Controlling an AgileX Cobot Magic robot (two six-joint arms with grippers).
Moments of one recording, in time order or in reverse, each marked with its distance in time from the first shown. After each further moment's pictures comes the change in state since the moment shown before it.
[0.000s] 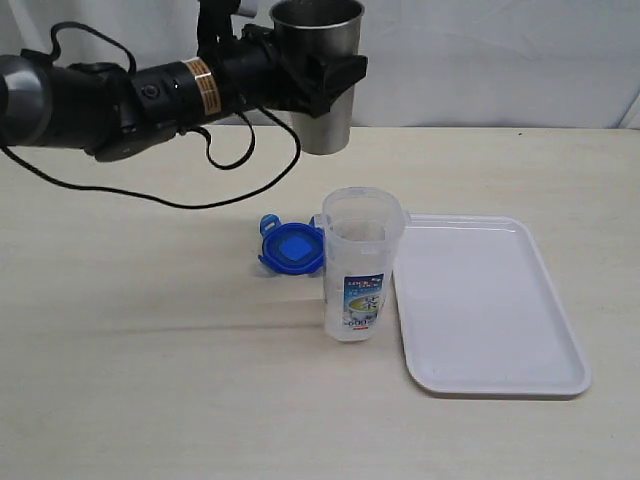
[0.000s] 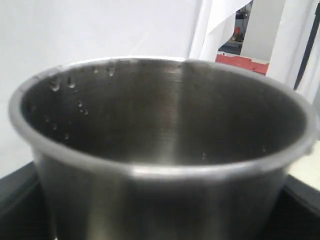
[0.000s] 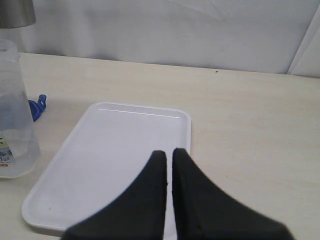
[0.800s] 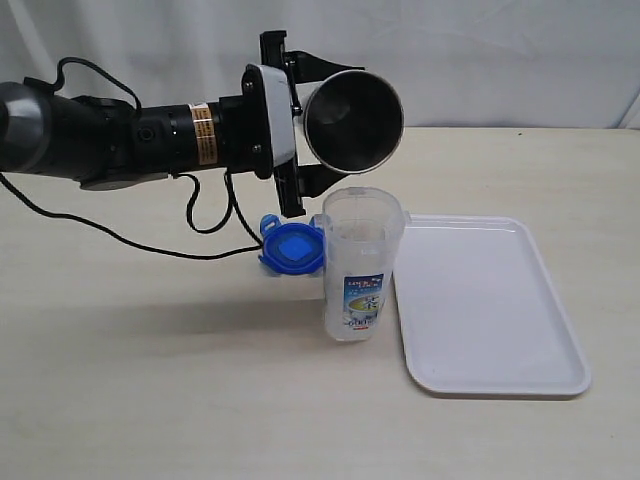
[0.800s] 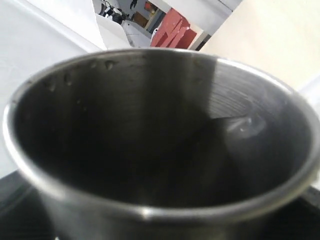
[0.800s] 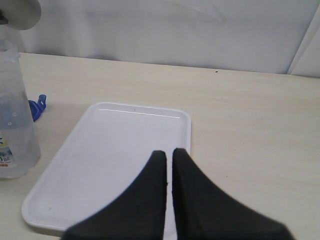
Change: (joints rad) left arm 0.000 0.000 0.118 0.216 -0.209 1.056; right arm 0.000 0.000 0.000 0.000 0.000 0.000
